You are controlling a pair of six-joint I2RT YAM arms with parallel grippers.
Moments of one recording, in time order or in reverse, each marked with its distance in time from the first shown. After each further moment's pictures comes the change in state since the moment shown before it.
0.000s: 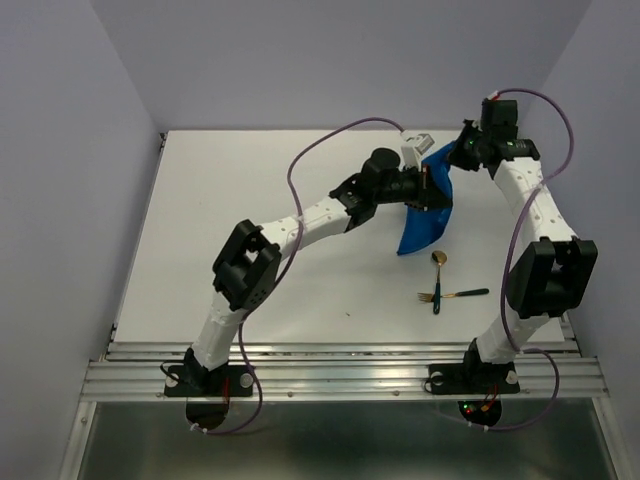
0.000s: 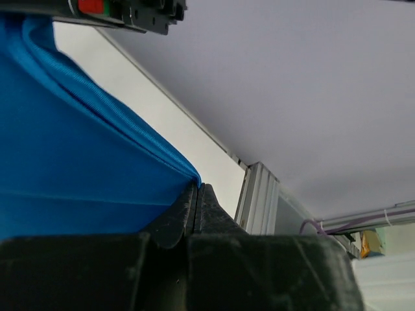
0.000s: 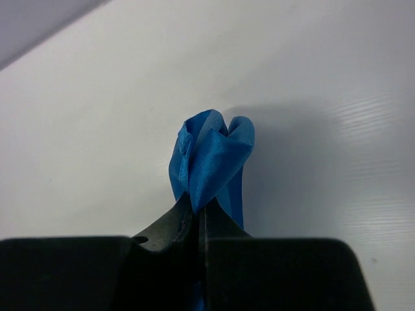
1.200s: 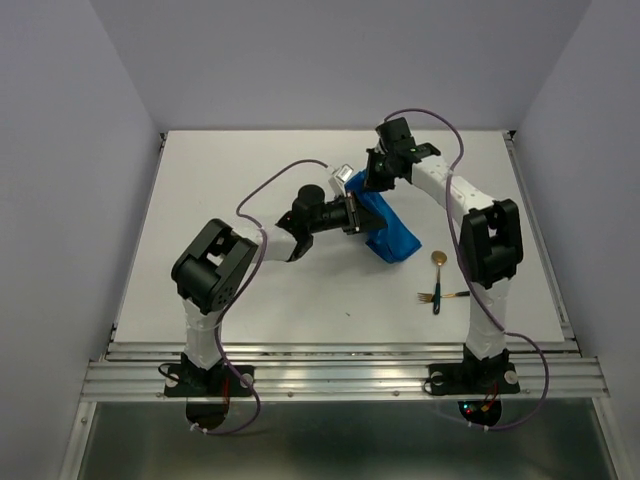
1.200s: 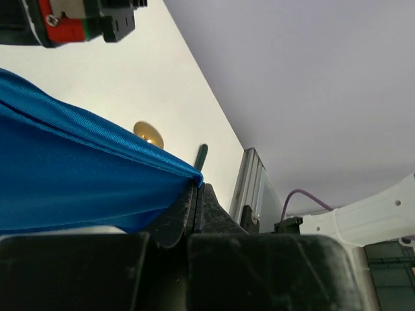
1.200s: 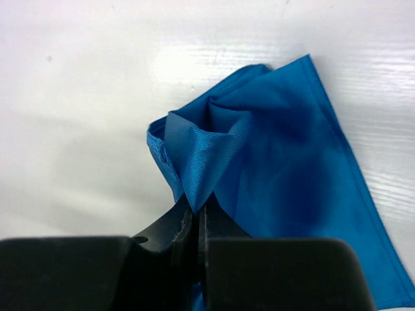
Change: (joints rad) left arm 0.204 -0.150 -0.731 0.642 0.138 -0.285; right arm 0.335 0.367 0.168 -0.027 -0.030 -0.013
